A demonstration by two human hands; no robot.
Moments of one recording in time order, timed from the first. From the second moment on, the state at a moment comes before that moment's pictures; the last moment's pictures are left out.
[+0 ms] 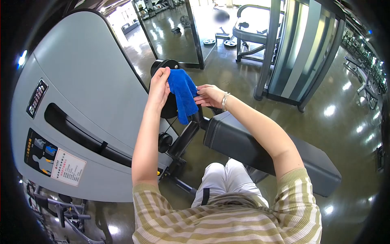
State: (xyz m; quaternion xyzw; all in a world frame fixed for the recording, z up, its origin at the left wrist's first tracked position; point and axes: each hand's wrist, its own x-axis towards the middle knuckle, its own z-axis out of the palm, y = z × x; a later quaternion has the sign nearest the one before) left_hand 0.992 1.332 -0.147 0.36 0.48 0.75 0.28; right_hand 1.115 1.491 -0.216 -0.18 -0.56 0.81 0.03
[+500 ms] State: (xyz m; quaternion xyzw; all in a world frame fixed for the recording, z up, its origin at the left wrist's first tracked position) left_hand 0.952 1.311 -0.184 0.29 0.56 0.75 0.21; right_hand 1.113 1.498 -0.193 -0.14 -0.49 0.83 0.23
